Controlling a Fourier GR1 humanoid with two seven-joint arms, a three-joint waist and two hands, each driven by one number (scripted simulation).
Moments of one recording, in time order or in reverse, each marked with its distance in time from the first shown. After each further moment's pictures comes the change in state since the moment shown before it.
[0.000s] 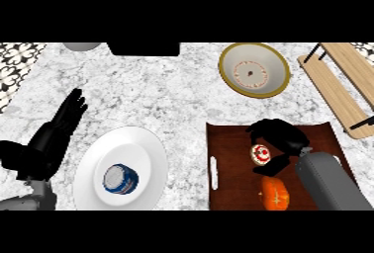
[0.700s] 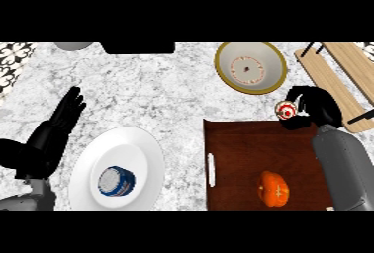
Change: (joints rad) left arm -0.010 -0.002 0.008 -0.007 -0.011 0.005 0.009; right arm -0.117 0.044 -0.417 0.016 -0.149 -0.181 0.484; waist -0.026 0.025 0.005
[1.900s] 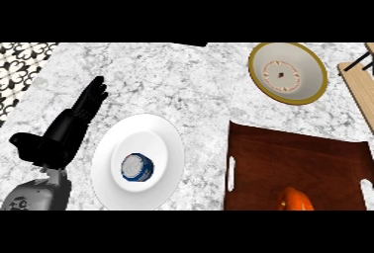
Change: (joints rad) left arm -0.088 -0.021 -0.084 -0.013 -0.007 -0.041 0.011; right arm -0.537 -0.182 -0.271 0.143 0.692 -0.394 1.167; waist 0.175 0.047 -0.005
